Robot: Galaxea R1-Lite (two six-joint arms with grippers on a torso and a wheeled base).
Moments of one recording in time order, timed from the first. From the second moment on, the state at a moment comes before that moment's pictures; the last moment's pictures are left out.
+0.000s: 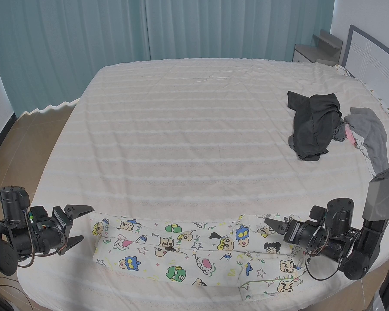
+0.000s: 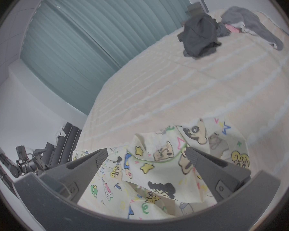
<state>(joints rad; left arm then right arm) 0.05 1.59 -0.19 -0.83 -0.43 -0.97 0.41 2.12 -0.18 -1.50 0.03 0.62</state>
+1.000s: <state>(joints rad) 0.05 1.60 -0.19 -0.83 -0.43 -0.95 0.39 2.03 -0.89 -0.42 0.05 0.00</state>
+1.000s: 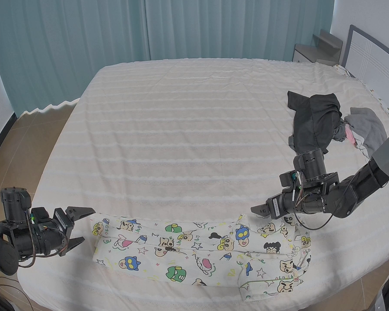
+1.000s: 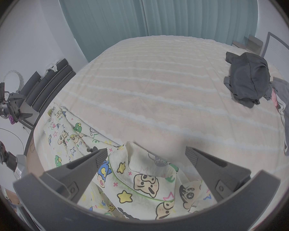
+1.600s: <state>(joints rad) 0.03 1.61 -0.16 -0.87 -0.43 -0.95 0.40 2.06 -0.94 -0.33 0.05 -0.07</state>
